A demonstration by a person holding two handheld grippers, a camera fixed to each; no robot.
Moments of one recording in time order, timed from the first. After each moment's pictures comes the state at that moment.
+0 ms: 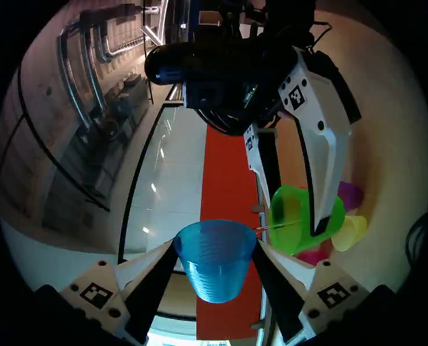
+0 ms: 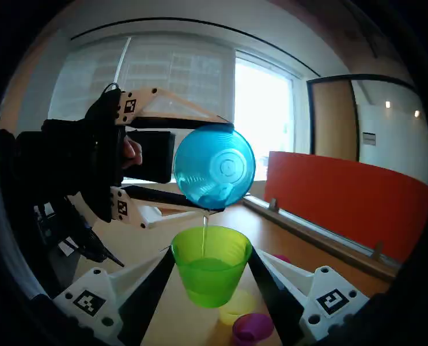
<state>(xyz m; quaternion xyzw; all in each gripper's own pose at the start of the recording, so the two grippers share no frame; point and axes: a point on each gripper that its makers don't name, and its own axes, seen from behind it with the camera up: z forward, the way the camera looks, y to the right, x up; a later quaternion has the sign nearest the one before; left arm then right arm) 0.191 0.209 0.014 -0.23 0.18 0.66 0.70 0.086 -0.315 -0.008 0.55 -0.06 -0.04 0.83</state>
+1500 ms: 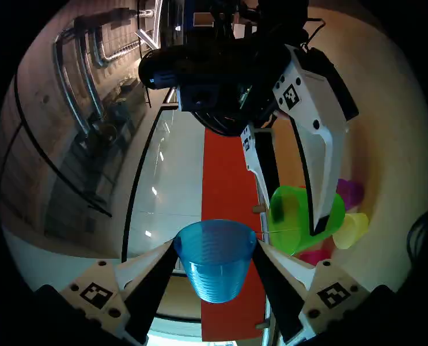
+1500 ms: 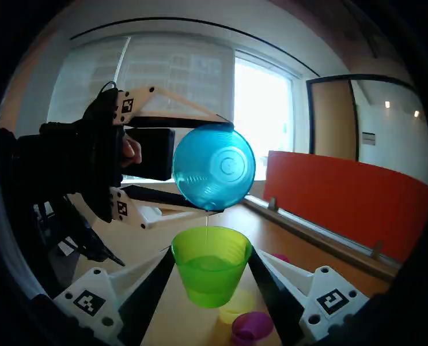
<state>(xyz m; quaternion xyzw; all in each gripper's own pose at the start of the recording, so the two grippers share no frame) 0.188 0.214 0.012 -0.23 0.18 0.67 0.68 0.085 -0.312 -0.009 0.55 -0.06 -0.04 0.83</state>
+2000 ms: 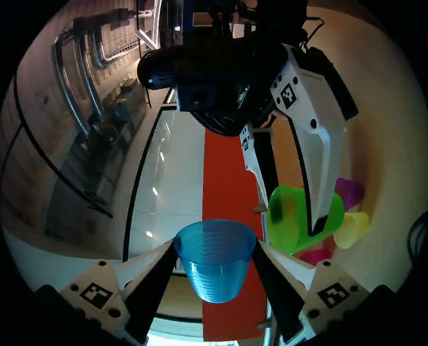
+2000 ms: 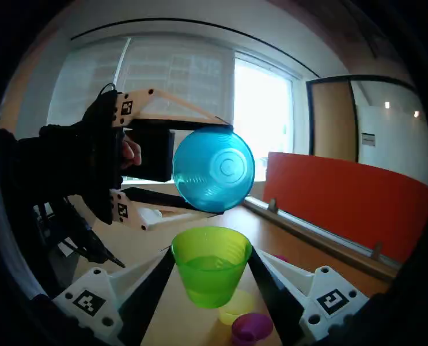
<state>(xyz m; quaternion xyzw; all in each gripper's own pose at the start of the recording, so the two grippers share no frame) 0.185 0.216 0.011 -0.23 0.19 0.67 0.68 0.086 -0.312 -0.008 0.55 -0.06 -0.04 0.83</state>
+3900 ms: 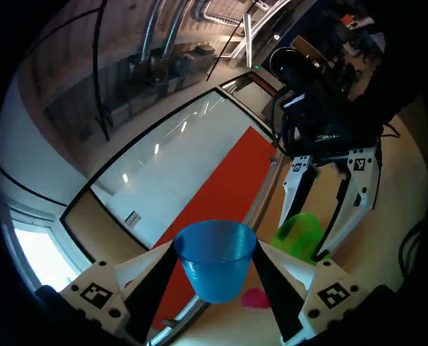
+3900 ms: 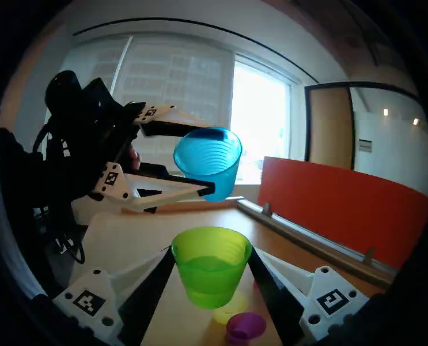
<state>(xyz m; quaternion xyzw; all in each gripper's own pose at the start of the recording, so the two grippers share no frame) 0.202 0.189 0.022 -0.27 0.09 0.39 0.87 0.099 -0.301 -0.011 0.54 -0.04 -0.05 0.84</state>
